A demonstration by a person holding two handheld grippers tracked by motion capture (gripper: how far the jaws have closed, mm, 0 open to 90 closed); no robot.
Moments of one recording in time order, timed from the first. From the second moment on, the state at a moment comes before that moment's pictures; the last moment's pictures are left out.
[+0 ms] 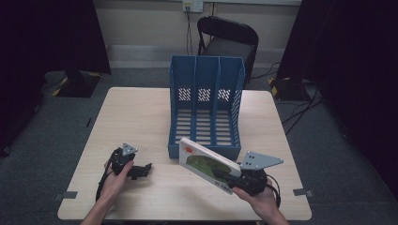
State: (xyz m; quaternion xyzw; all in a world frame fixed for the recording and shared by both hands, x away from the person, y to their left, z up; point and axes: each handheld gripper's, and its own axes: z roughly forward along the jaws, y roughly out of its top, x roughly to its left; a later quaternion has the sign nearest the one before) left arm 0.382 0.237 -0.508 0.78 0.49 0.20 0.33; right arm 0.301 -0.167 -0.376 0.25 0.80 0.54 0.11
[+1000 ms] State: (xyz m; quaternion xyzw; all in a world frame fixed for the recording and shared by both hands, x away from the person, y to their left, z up) left arm 0.382 0.236 -0.508 0.78 0.48 0.20 0.33; right arm 0.356 -0.209 -0.339 0.40 0.72 0.50 0.26
